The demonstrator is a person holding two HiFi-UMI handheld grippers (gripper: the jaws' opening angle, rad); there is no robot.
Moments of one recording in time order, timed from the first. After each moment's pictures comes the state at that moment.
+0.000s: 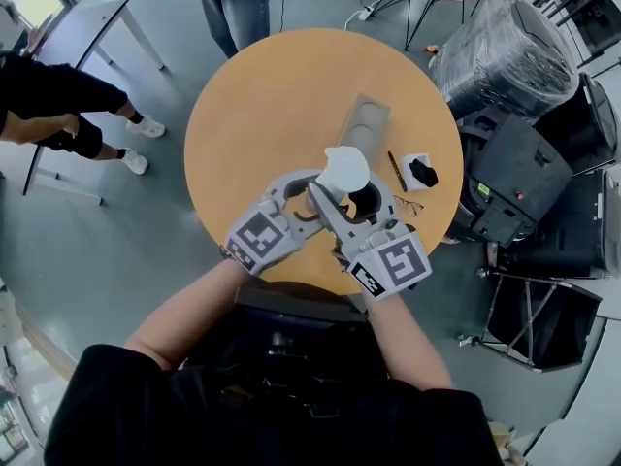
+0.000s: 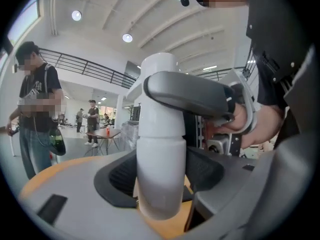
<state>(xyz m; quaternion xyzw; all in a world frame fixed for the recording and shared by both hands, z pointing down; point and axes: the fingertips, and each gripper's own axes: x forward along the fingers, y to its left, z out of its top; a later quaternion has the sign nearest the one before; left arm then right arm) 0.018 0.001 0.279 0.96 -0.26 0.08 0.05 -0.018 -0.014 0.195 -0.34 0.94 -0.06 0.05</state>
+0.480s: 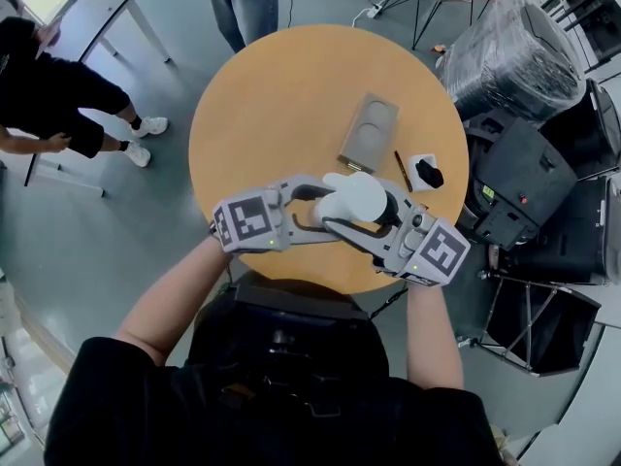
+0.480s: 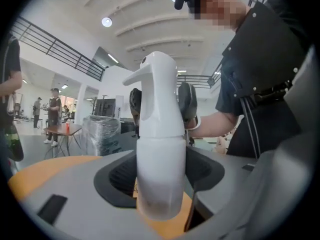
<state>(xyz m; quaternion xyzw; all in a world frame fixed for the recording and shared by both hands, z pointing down) 0.022 0.048 0.270 0.99 -0.04 0.09 0.04 -0.022 0.035 0.184 -0.08 0.99 -0.05 0.05</state>
